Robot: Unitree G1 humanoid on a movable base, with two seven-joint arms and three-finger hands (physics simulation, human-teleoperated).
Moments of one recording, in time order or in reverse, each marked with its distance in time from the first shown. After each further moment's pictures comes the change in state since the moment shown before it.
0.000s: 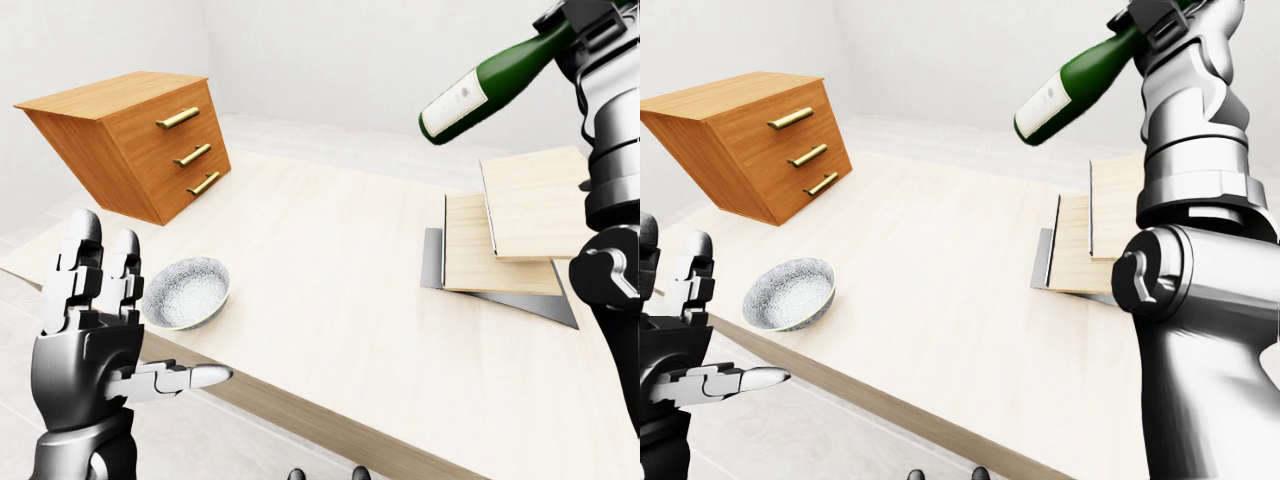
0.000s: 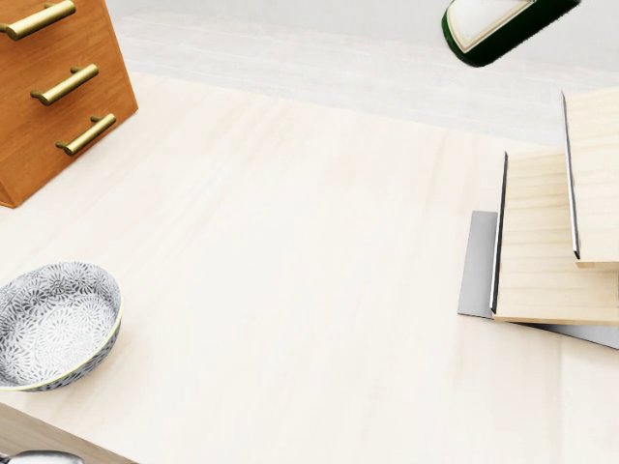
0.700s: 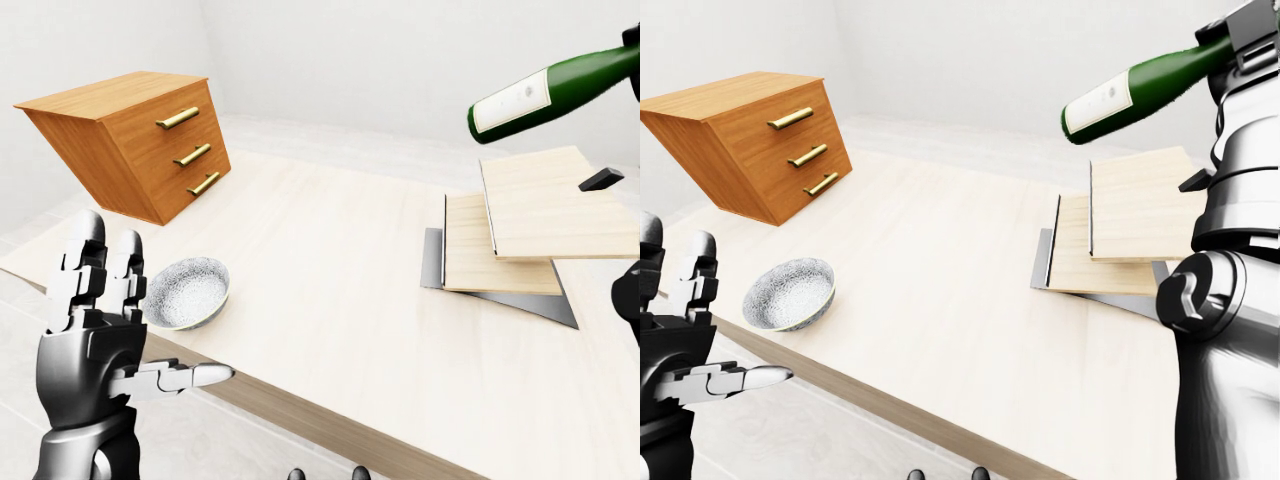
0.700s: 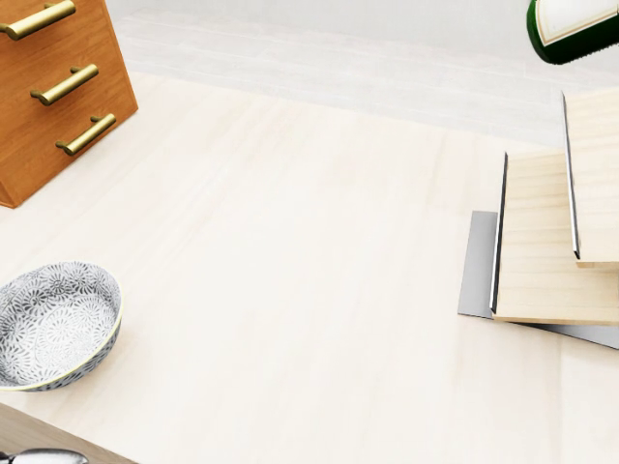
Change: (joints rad) left arm 0.000 -0.002 -0.011 0.006 0.007 0.000 0.006; right arm 0.126 -0.173 -0.037 -0.052 0.211 0.000 -0.030
